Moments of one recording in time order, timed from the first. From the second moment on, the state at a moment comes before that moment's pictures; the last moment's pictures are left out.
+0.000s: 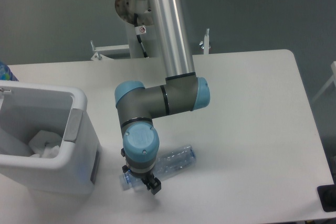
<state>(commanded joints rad) 2.20 -2.26 -1.39 -1.07 1.52 1.10</state>
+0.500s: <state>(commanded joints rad) 2.26 -2.21 -1.36 -1.08 1.49 1.09</state>
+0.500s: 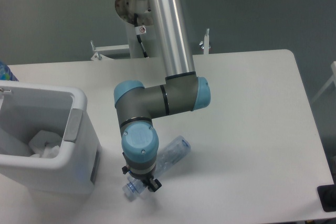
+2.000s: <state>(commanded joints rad) 2.44 -1.95 -1.16 -1.07 0.51 0.71</state>
